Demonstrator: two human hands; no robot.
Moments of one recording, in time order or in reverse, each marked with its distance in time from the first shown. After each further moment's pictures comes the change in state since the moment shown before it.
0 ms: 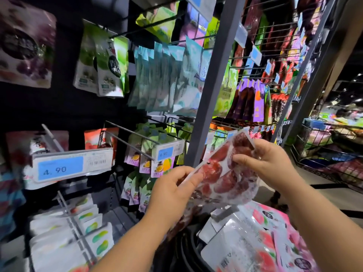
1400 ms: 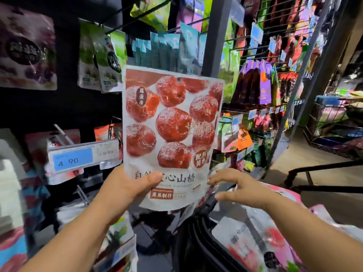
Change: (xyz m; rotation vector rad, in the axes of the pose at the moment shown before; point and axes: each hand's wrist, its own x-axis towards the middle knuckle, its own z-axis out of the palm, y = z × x) left_hand -0.023 -0.010 -0.094 -0.103 -0.025 -0.312; right_hand -0.040 0.069 0.060 -0.109 -0.614 0.141
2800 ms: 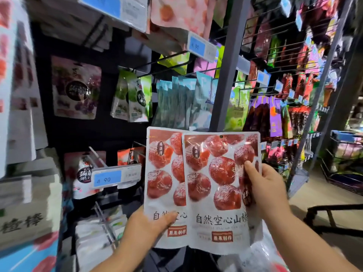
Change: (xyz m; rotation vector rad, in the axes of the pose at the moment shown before) left_hand -0.039 0.003 0.028 0.370 0.265 -0.061; right_hand -0.011 -0.075 -0.030 0.488 0.929 0.044
